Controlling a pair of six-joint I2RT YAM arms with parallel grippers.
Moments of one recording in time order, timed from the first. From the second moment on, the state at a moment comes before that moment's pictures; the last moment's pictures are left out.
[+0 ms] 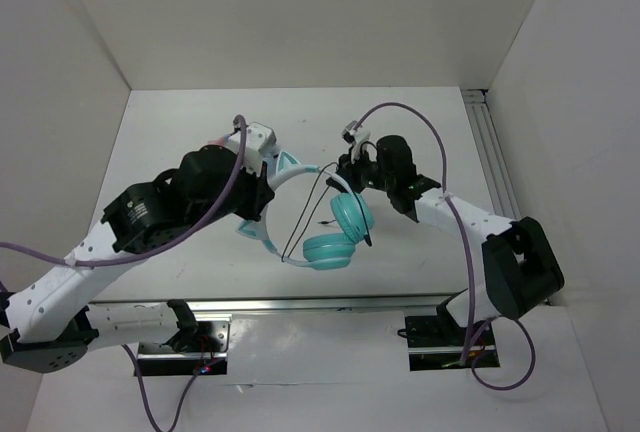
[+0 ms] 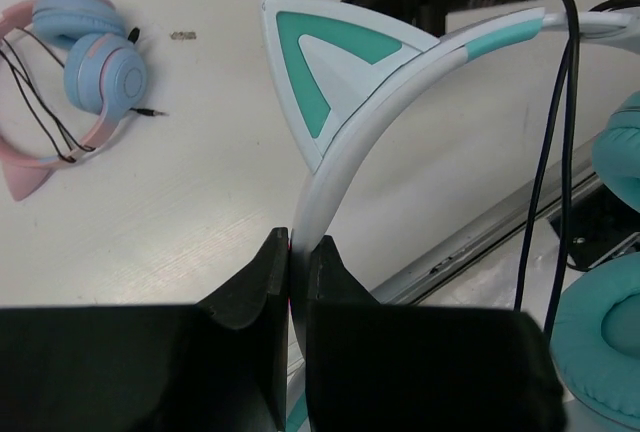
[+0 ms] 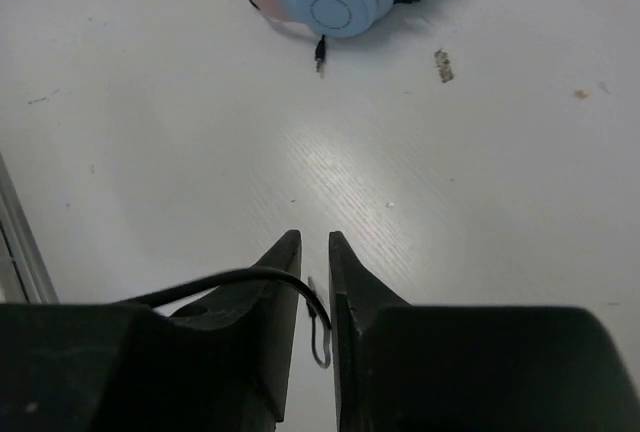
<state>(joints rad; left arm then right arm) -0.92 1.10 1.48 -0.97 -0.29 -0.32 0.49 1.43 0.89 0.13 -0.45 0.03</state>
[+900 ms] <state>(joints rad) -0.93 1.08 1.55 -0.96 -0.45 -0.44 0.62 1.94 0.79 0.80 -0.60 0.34</state>
